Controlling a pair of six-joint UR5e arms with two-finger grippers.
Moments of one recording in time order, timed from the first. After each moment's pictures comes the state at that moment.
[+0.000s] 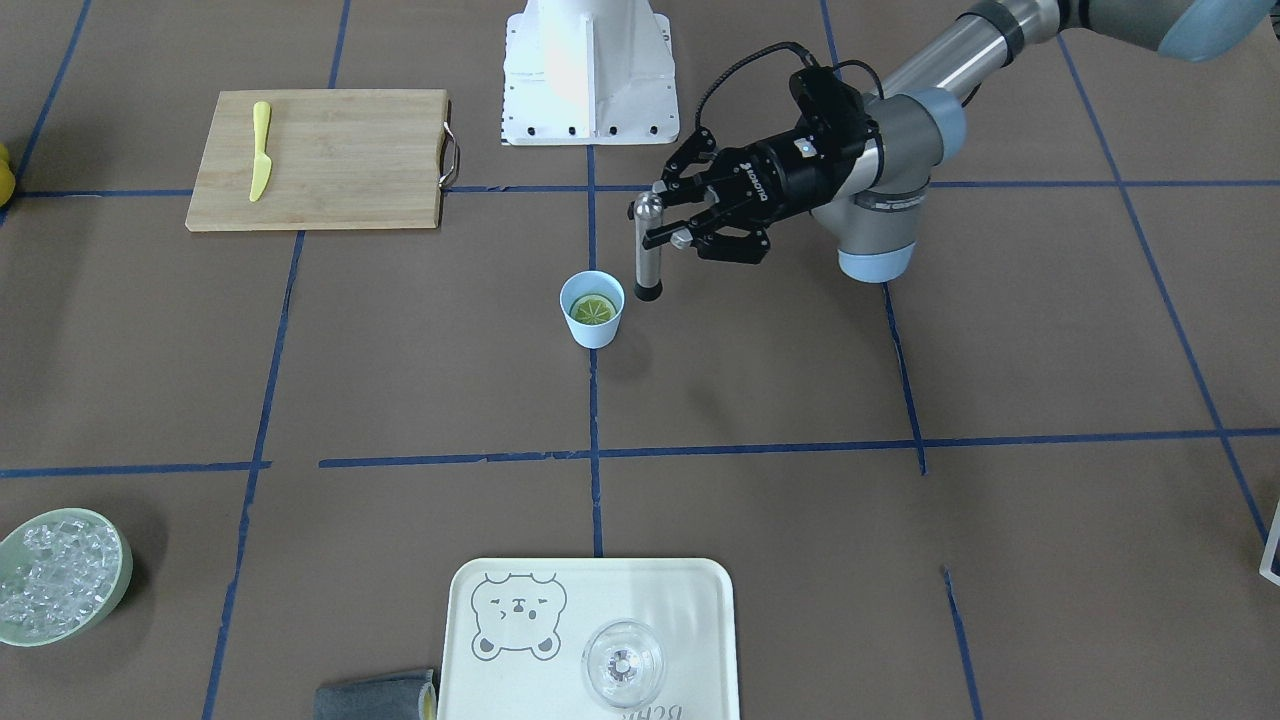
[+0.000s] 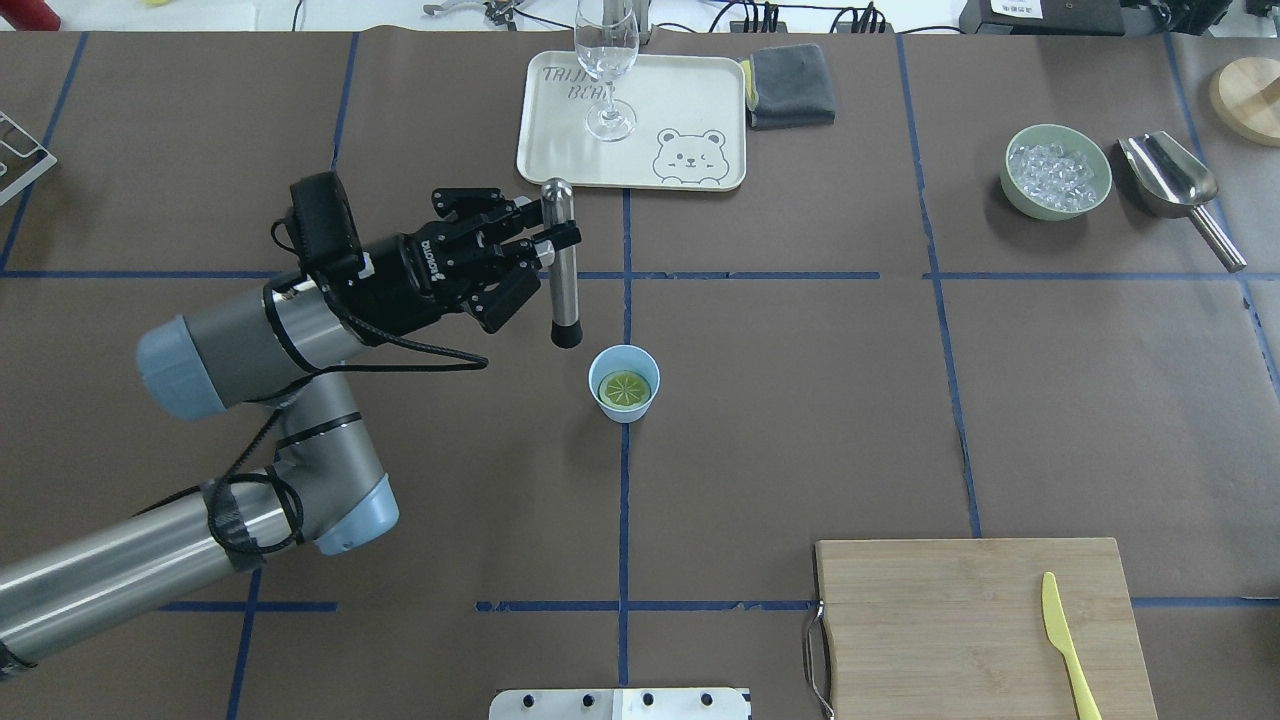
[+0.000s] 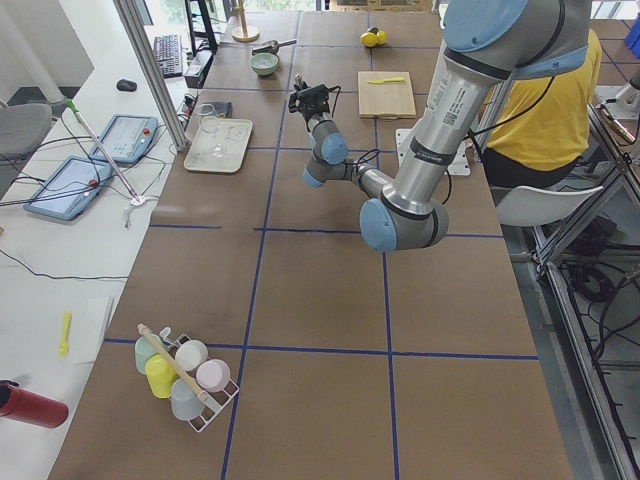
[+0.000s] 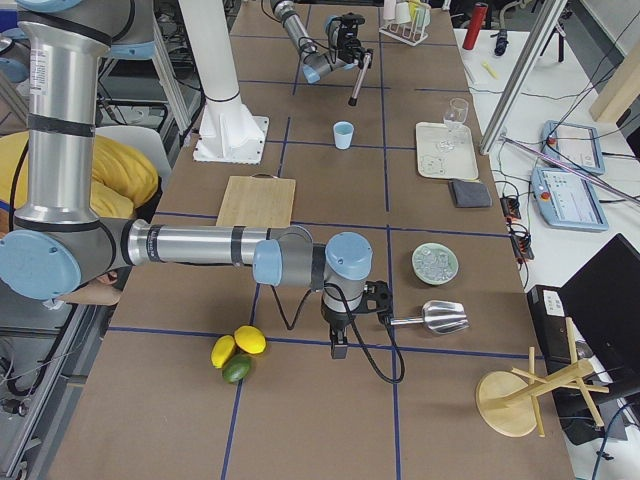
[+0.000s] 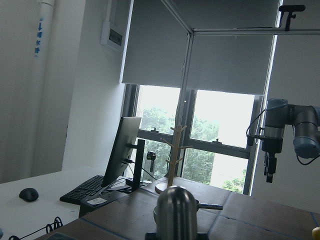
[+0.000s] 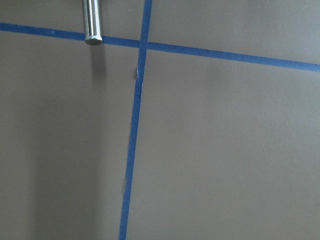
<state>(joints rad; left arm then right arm) -0.53 -2.17 -1.31 -3.62 -1.50 -0.47 1.54 -1.71 1.72 -1.61 2.25 -0.09</state>
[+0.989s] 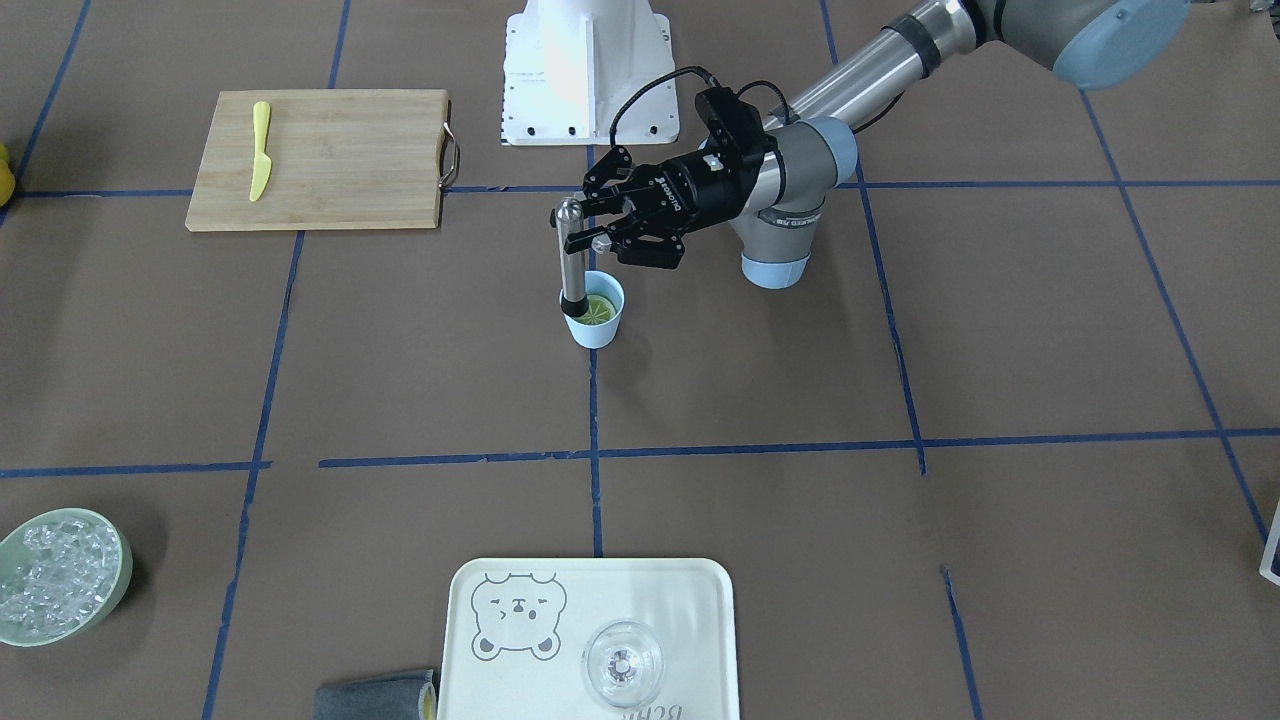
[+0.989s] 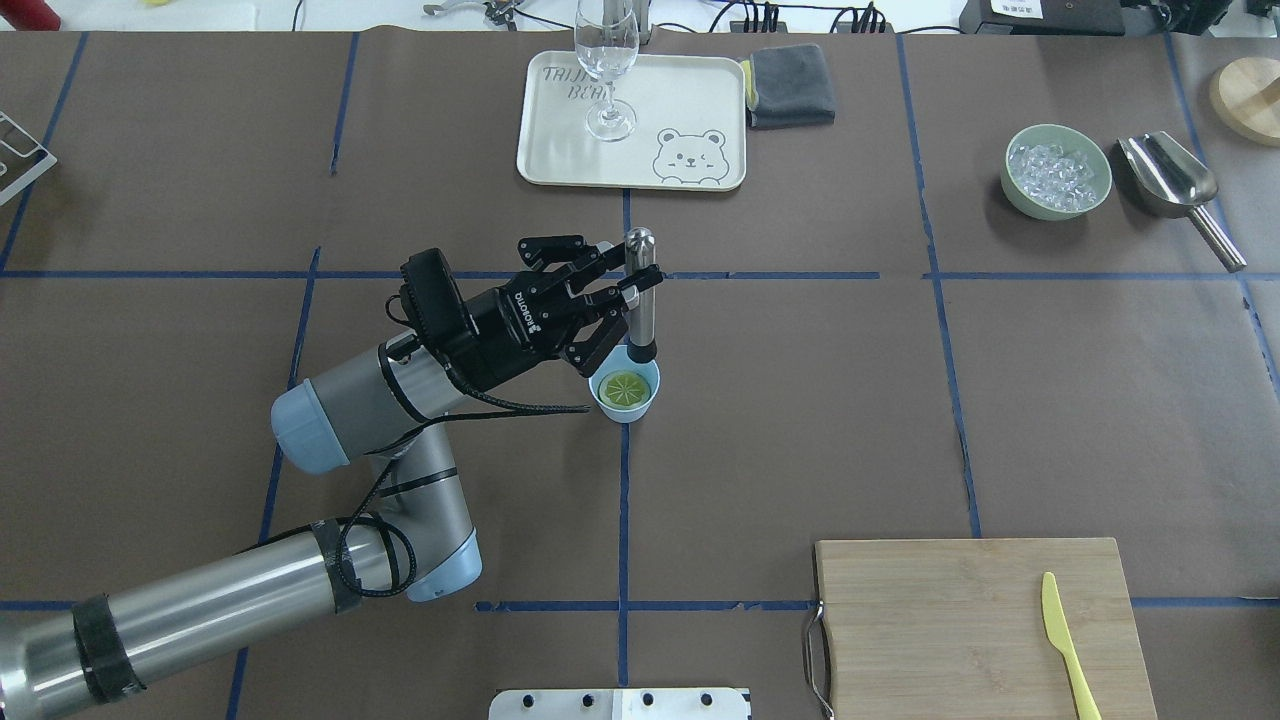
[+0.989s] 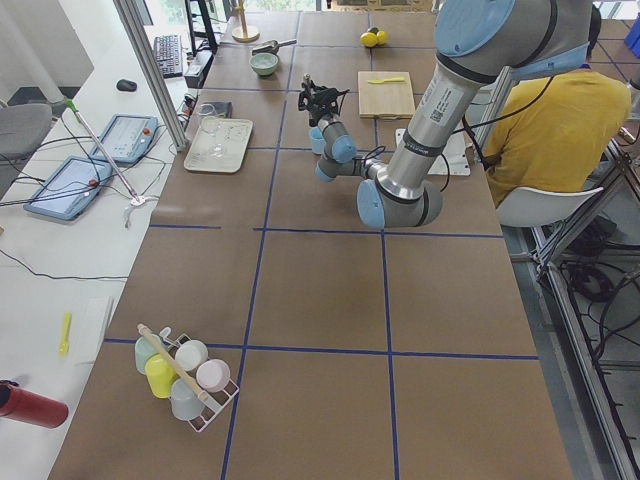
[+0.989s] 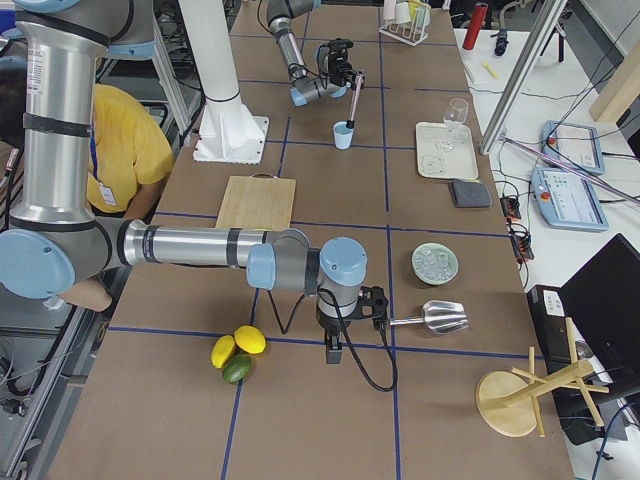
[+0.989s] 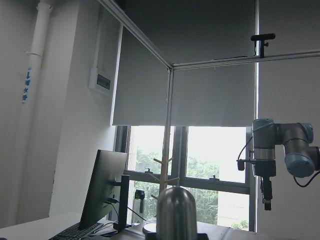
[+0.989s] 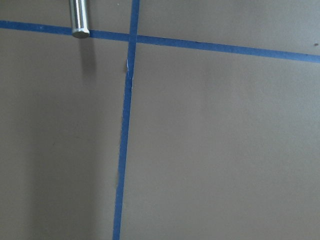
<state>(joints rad) -0.43 -2.30 -1.12 -3.74 -1.39 -0.32 1.56 -1.72 1.72 -1.61 2.25 -0.09</state>
